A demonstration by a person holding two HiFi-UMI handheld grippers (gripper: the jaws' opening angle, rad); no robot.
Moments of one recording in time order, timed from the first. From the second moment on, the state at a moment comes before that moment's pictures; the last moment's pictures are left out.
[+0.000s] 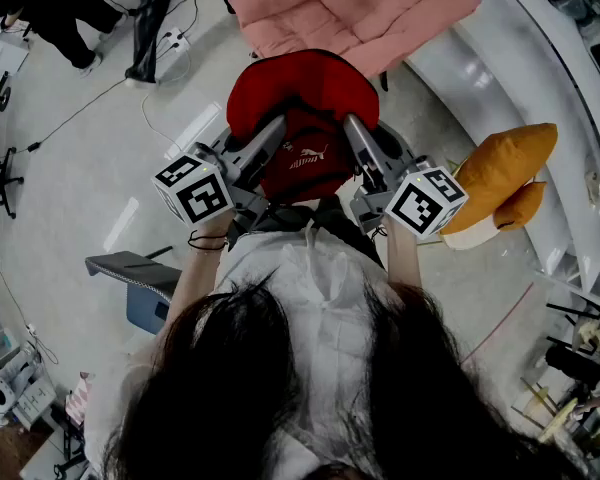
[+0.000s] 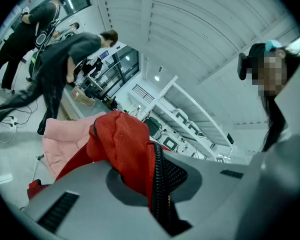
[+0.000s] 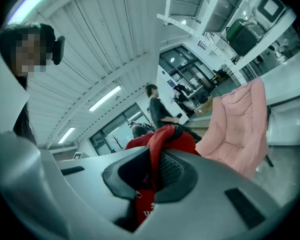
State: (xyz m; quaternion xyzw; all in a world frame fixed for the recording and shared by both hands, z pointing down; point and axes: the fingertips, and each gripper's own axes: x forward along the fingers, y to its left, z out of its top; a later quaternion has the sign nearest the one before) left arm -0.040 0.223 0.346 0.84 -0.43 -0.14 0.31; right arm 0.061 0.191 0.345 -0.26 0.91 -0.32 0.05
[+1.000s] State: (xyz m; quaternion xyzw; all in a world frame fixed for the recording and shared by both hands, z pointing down) left arm 0.038 0.195 0.346 0.80 -0.49 -0.16 0.30; right arm 0.128 0.157 0.344 -0.20 0.93 -0.30 0.04
